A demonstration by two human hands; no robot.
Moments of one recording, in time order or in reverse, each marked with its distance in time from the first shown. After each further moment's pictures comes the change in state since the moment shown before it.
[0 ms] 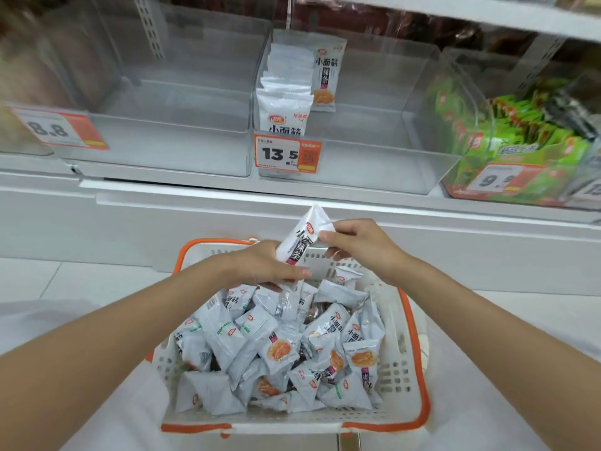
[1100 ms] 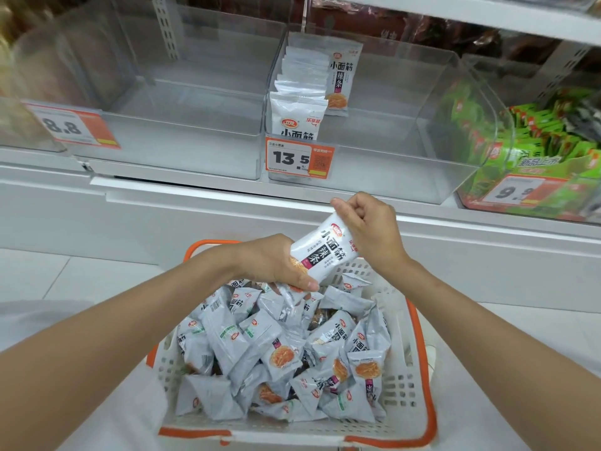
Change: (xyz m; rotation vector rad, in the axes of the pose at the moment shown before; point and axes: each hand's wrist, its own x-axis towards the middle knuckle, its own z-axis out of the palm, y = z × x) left_hand -0.003 0.017 -0.014 0.209 -0.112 0.064; right_hand 0.032 -0.006 0.003 -0.265 0.456 -0.343
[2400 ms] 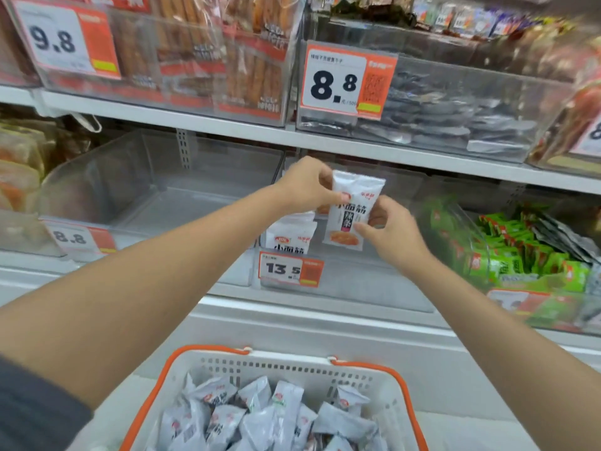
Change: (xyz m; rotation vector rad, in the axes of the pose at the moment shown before) left_hand 0.054 0.174 -0.144 0.300 0.769 0.407; right_hand 0.129 -0.054 -0.072 -0.055 0.077 -0.111
